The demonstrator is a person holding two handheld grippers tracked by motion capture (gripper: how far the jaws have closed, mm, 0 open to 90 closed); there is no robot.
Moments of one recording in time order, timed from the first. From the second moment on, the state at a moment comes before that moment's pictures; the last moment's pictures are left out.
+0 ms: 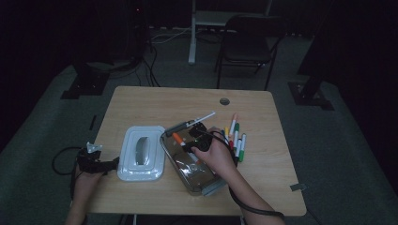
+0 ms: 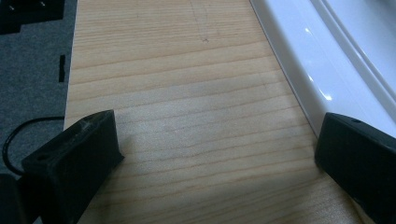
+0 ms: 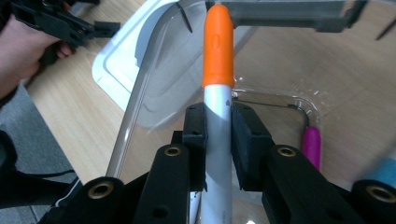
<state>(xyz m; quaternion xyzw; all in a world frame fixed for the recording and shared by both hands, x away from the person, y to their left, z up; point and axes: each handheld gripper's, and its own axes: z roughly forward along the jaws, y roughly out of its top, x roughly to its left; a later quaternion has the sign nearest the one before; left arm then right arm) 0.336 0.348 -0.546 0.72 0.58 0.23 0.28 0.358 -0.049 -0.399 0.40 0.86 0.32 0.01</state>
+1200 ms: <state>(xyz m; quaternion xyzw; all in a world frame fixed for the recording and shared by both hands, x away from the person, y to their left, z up) 0.336 0.348 -0.546 0.72 0.58 0.24 0.28 0.373 0.000 -0.476 0.39 0.91 0.16 -0.07</state>
